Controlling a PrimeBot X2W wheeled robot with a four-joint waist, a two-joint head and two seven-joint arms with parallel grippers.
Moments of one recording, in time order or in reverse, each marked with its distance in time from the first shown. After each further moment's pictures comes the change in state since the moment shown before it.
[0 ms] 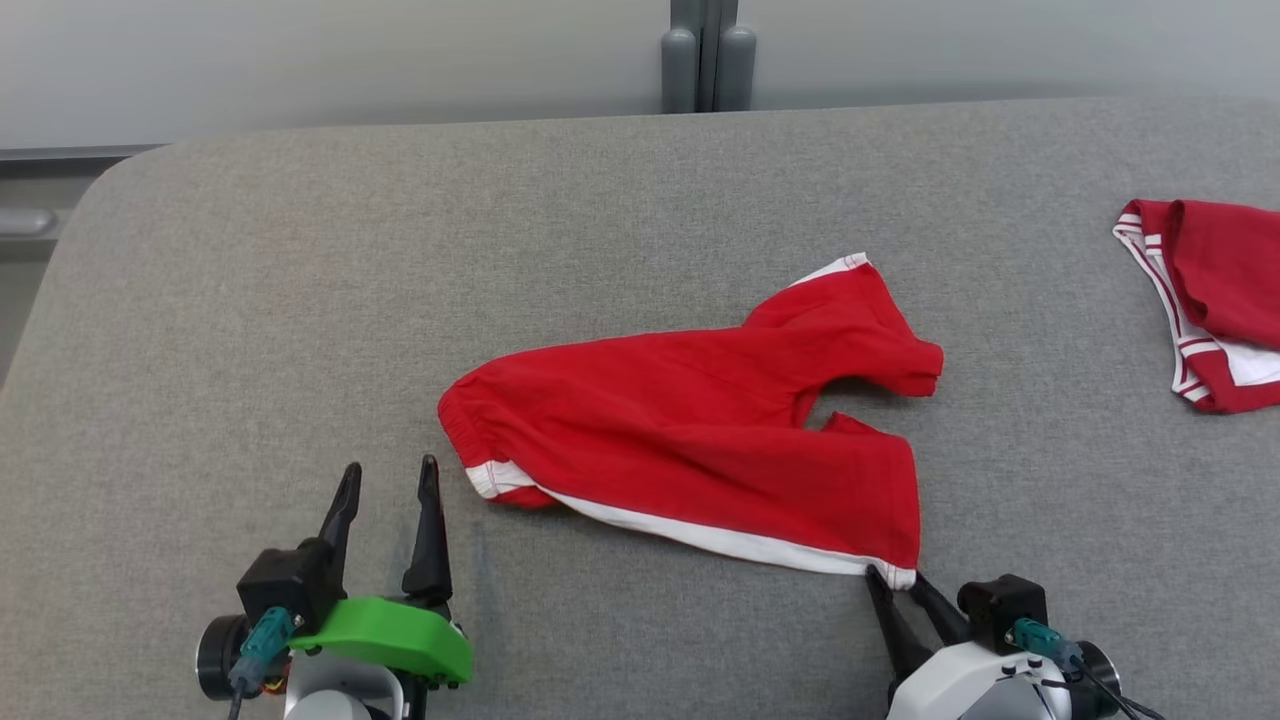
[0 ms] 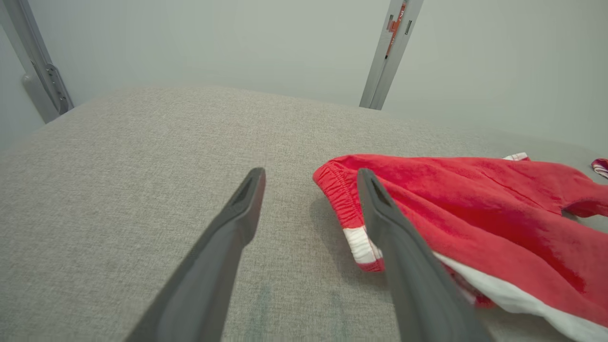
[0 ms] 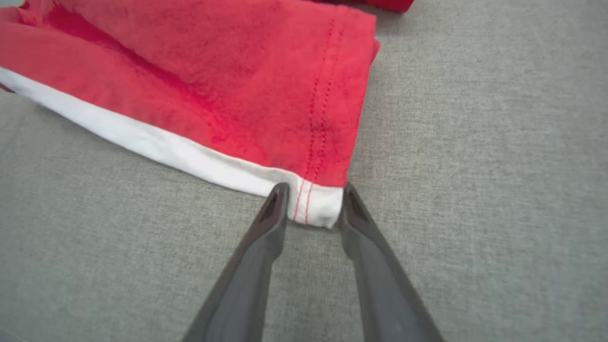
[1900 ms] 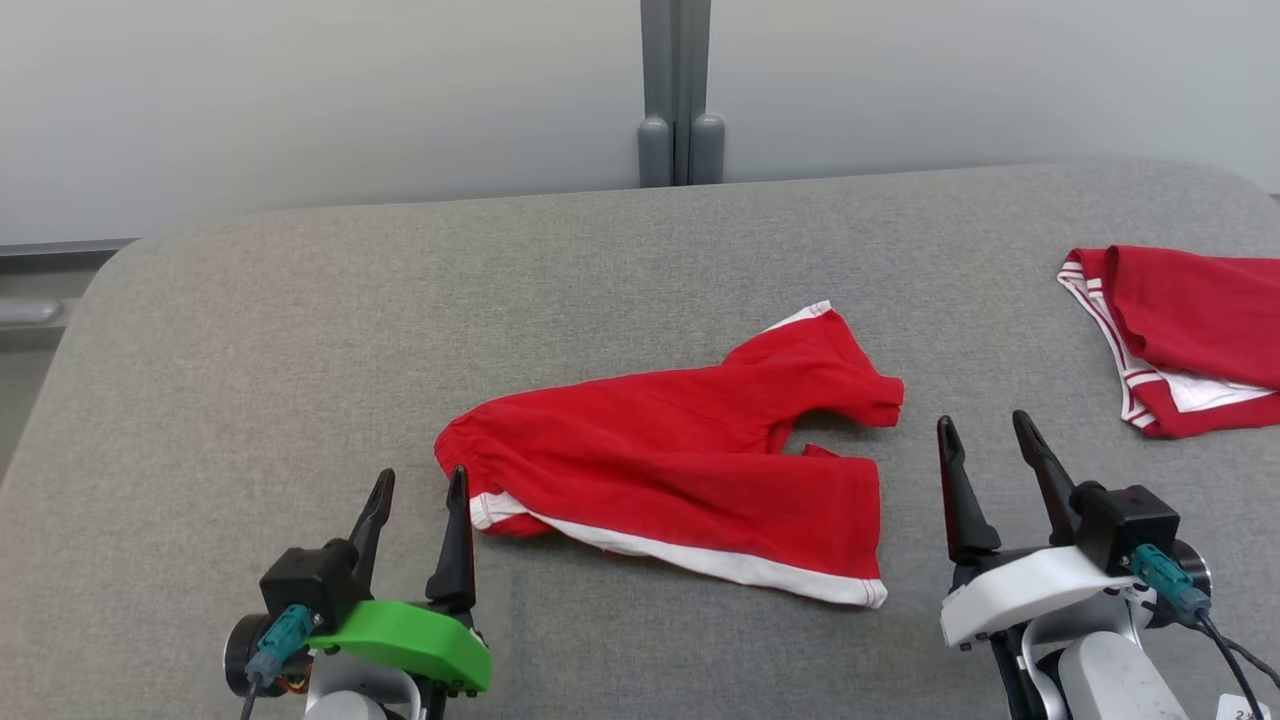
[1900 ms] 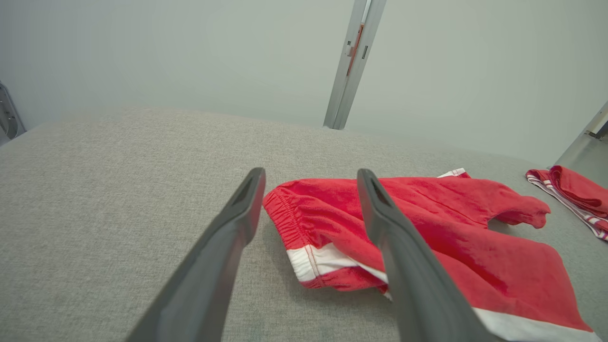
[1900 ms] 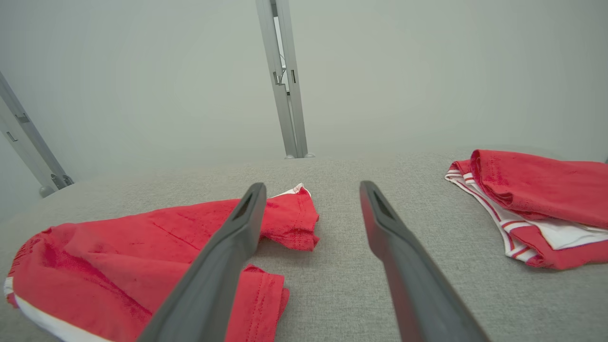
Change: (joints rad) left arm -0.018 0.037 -0.096 0.035 -0.100 -0.001 0.000; right arm -0.044 -0.001 -0.162 -0.229 -0.006 0.000 -0.076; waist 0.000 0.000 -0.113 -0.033
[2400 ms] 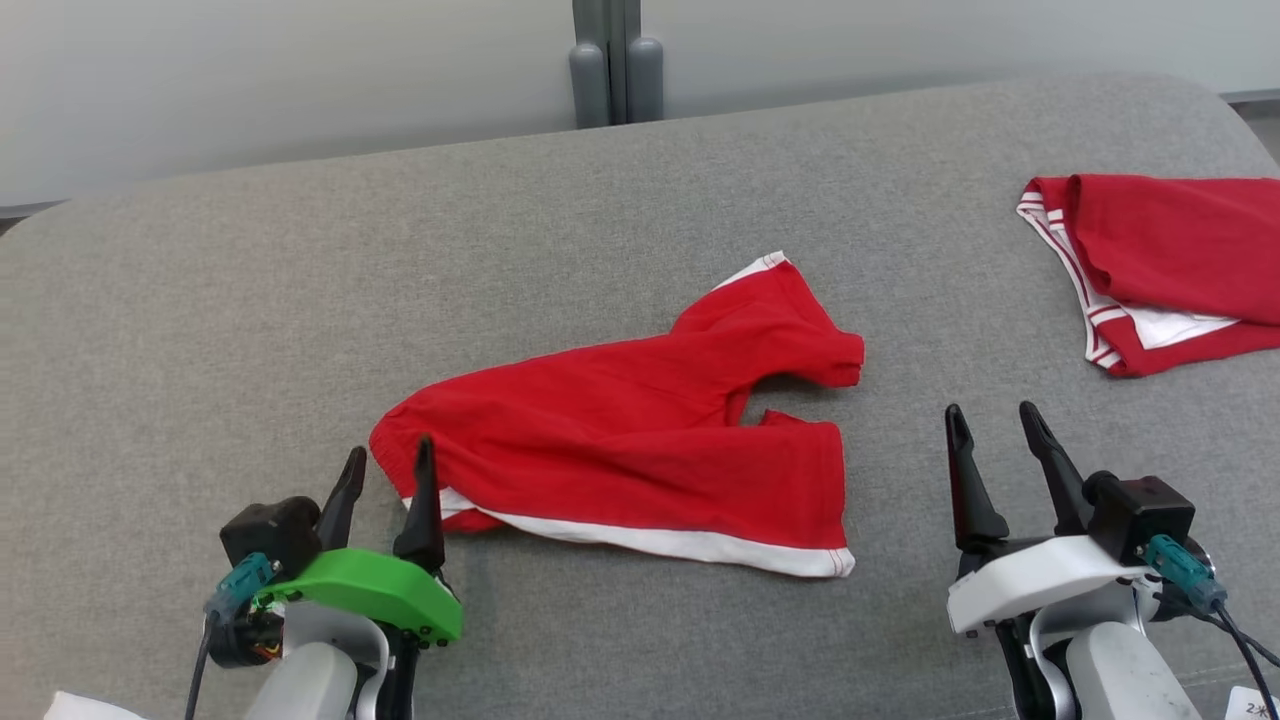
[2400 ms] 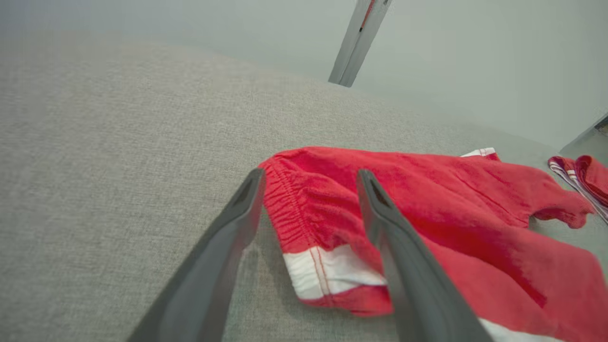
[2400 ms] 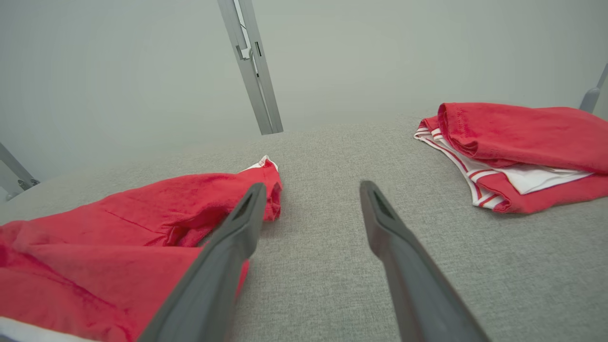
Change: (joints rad) left arm -0.129 0.081 -0.103 0.137 -0.252 0.067 0.002; right arm -0.019 0.001 -0.003 0.008 0.048 0.000 0.000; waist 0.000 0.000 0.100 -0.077
